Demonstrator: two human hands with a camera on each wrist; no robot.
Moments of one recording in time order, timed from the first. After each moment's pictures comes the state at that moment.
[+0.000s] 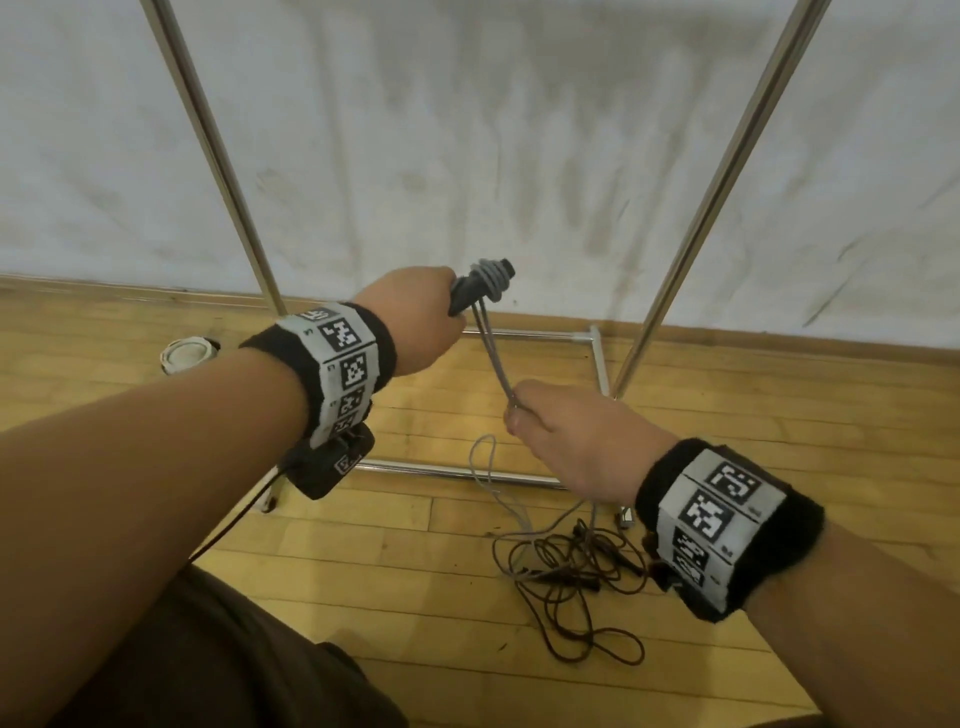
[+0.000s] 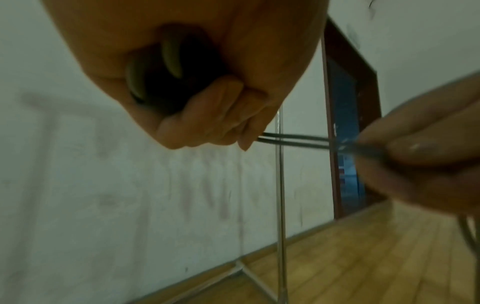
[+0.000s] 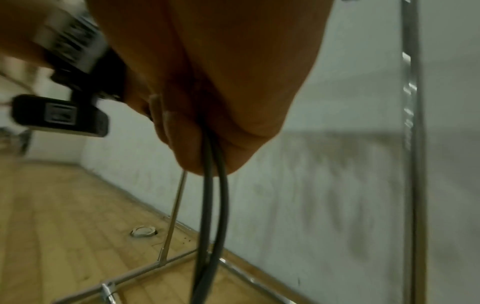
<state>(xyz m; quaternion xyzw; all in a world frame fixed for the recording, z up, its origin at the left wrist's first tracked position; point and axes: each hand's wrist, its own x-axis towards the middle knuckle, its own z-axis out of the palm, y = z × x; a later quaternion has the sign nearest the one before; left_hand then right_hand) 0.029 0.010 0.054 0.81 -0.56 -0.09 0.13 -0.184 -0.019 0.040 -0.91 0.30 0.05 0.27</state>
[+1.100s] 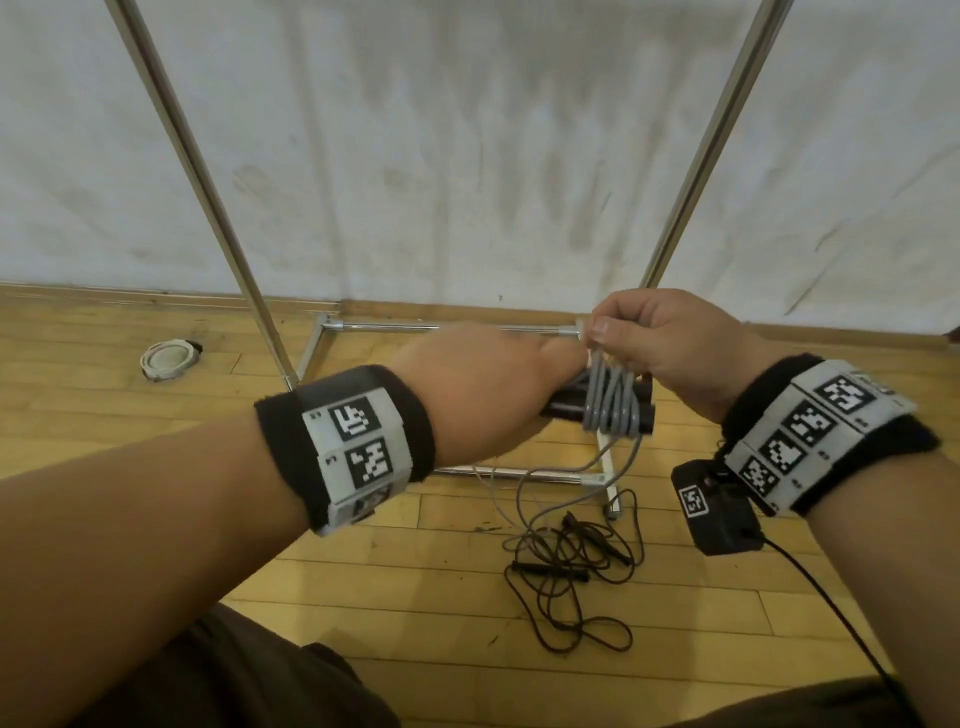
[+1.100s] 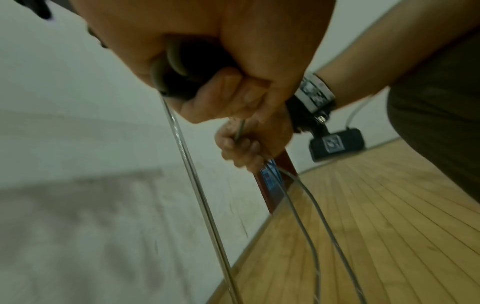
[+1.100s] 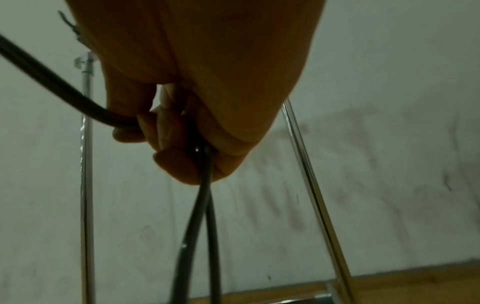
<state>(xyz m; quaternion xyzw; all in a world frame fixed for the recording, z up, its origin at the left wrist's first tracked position) -0.061 0.050 0.072 0.62 -0.78 0.01 0.04 -0.231 -0.087 0.067 -0.82 0.34 -0.15 0.44</state>
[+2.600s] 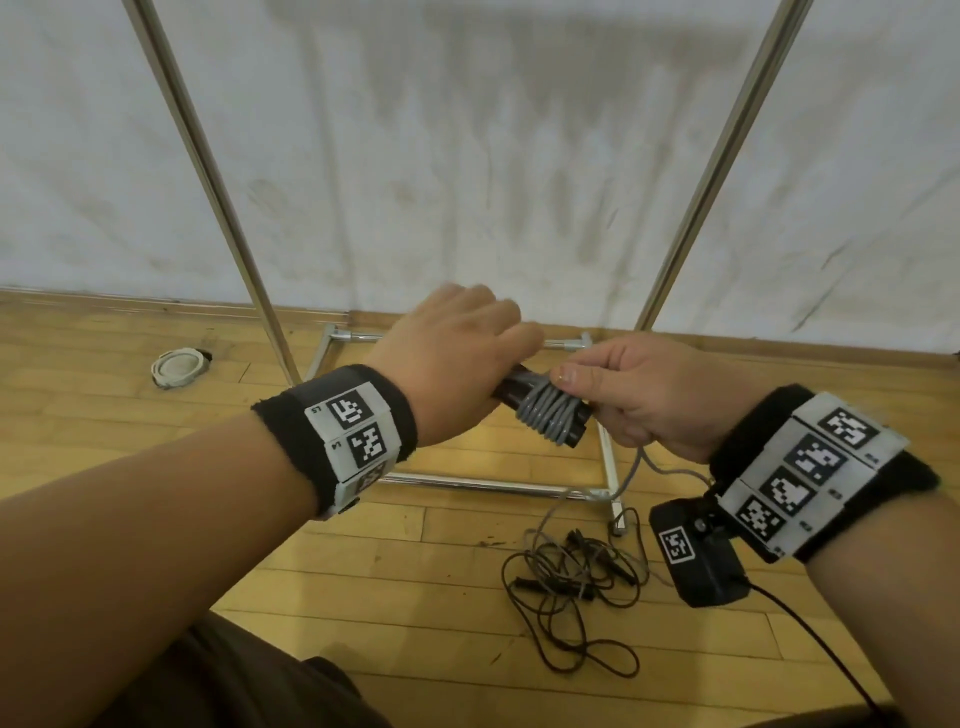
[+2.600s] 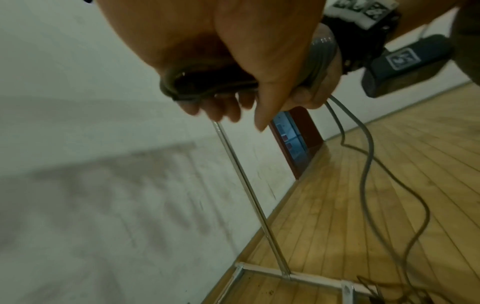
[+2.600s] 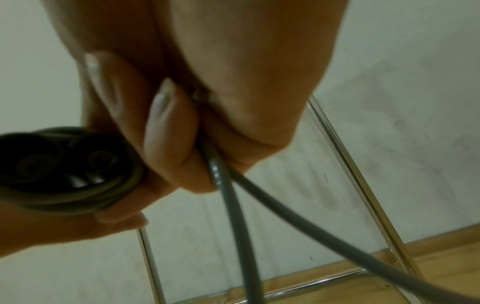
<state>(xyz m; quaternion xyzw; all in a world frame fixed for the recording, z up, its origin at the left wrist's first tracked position) -0.020 0.035 0.054 0.62 -0.77 0.13 0.07 -0.222 -0.071 0.065 -0.75 0.26 -0.04 0.61</state>
